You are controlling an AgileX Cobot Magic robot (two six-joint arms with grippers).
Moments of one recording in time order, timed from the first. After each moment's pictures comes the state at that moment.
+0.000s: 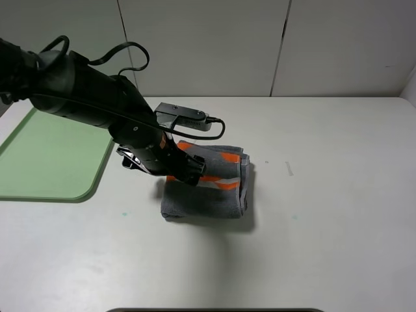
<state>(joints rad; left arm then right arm) -0.71 1.95 -1.04 0.37 0.27 -0.67 0.21 -0.01 -0.49 0.02 1.03 0.00</state>
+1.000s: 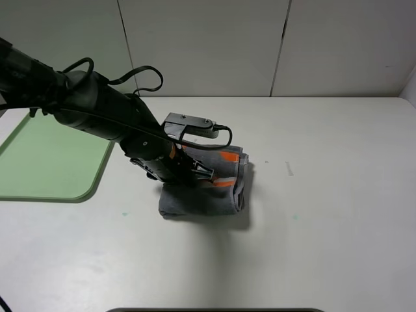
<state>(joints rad) -0.71 2.04 -1.05 0.37 0.14 -0.69 0.21 -0.01 -0.49 0.02 1.03 0.00</state>
